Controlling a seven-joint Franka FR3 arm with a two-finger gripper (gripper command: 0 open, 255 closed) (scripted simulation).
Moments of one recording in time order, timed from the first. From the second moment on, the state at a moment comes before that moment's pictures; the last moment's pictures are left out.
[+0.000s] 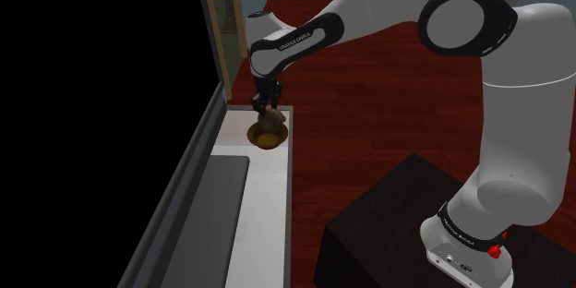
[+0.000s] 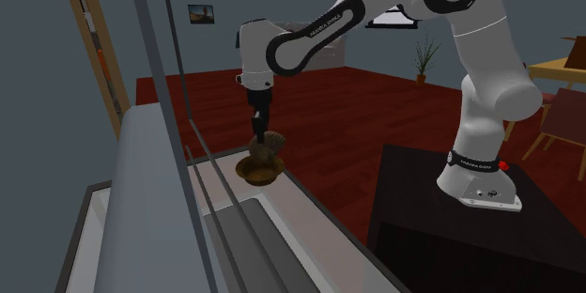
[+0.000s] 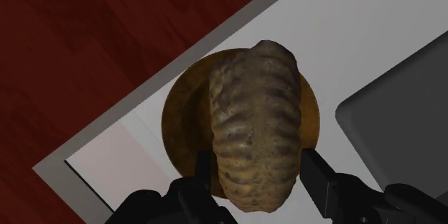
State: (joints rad) arm 0.11 0.48 0.22 -1.66 -0.14 2.12 0.10
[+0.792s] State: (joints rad) arm 0.11 0.54 0.21 -1.69 -0.15 2.20 0.11
